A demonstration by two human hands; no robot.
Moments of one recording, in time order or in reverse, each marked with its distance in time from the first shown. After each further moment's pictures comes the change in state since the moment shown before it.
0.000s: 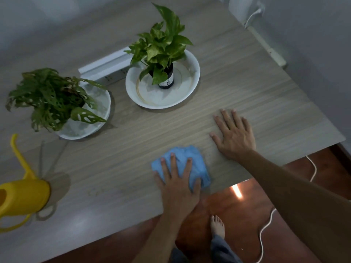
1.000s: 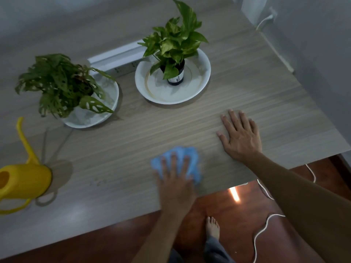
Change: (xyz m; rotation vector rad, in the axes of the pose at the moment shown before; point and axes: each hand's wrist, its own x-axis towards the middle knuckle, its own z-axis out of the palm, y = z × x) left_hand -0.012 -0.013 0.002 -0.014 0.046 -0.080; right_hand -0.002 -0.003 -0.007 -0.012 -0.049 -0.024
